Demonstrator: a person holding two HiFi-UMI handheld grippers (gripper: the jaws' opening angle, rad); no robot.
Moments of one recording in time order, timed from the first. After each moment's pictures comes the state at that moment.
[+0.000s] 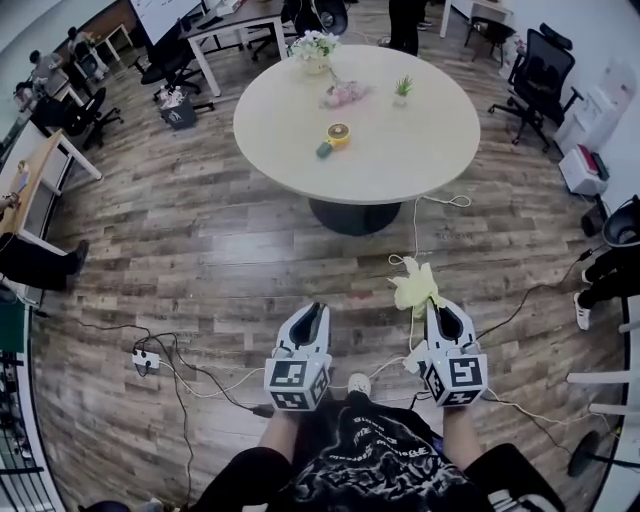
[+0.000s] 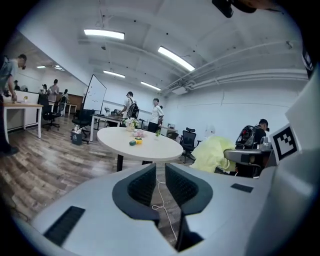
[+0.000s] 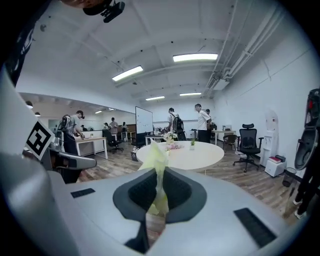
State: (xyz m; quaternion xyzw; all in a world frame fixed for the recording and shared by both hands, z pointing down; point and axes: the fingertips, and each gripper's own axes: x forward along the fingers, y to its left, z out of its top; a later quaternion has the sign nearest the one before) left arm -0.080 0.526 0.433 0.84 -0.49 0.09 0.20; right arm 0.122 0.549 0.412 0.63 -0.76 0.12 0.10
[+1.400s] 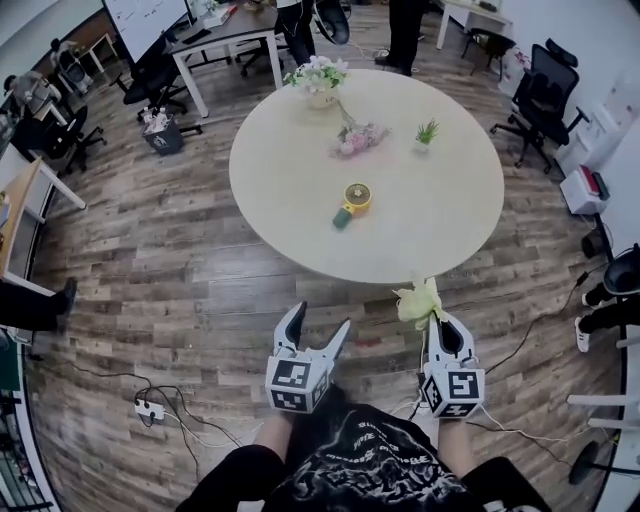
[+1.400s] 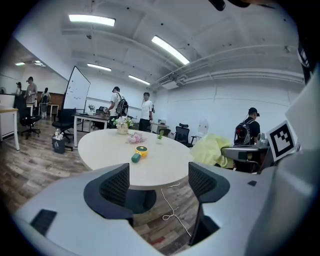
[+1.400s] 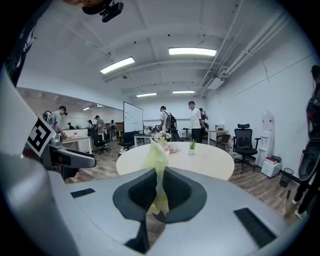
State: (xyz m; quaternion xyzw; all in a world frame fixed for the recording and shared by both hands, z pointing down) left arm -0.109 0.264 0.438 0.88 -0.42 0.12 0.18; right arm 0.087 0.312 0.419 0.67 -0.72 0.13 0.11
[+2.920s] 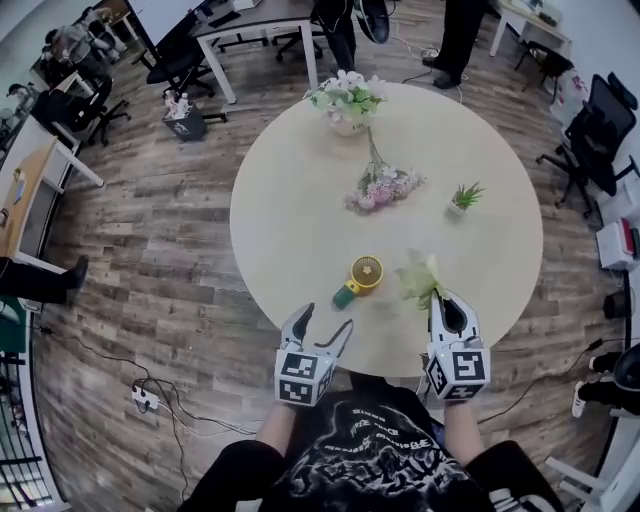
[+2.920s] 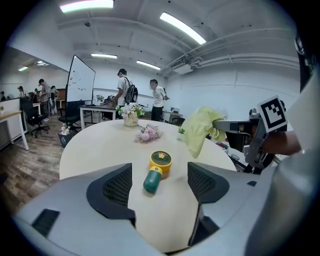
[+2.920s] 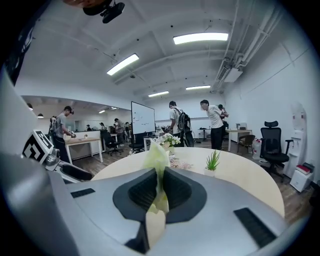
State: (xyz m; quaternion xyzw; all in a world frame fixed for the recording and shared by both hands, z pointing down) left arm -0.039 0.020 0.489 0.83 -0.47 0.19 0.23; right arm 0.153 -0.009 0.423 0.59 -0.79 0.12 0.11
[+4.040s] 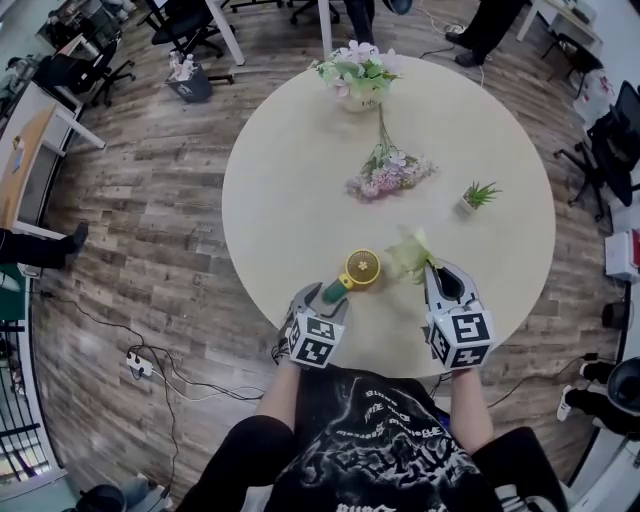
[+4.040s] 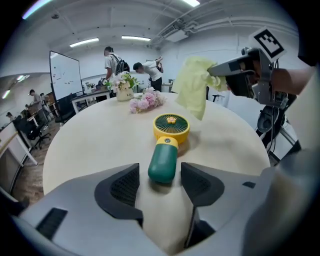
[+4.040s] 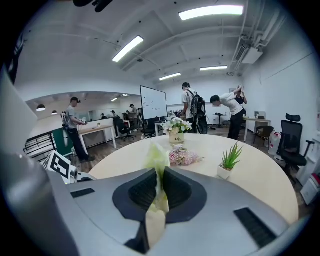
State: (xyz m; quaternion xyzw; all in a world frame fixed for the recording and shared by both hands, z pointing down) left arm -0.020 -0.027 0.600 0.80 -0.44 0.35 0.22; right arm 0.150 -0.092 0.458 0.50 -0.83 0.16 0.19
